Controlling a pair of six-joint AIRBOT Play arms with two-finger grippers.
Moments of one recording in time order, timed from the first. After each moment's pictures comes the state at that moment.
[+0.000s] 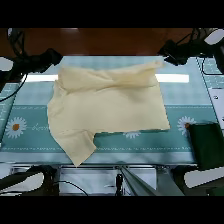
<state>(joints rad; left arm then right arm) 0.05 -1.31 1.17 0.87 -0.65 -1.33 -0.09 -1.70 1.72 -1.00 1.07 1.62</state>
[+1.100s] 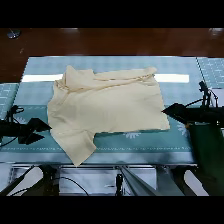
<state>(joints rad) 0.65 -1.07 0.55 1.04 -1.34 -1.29 -0.31 -0.90 0.59 -0.83 1.14 1.25</state>
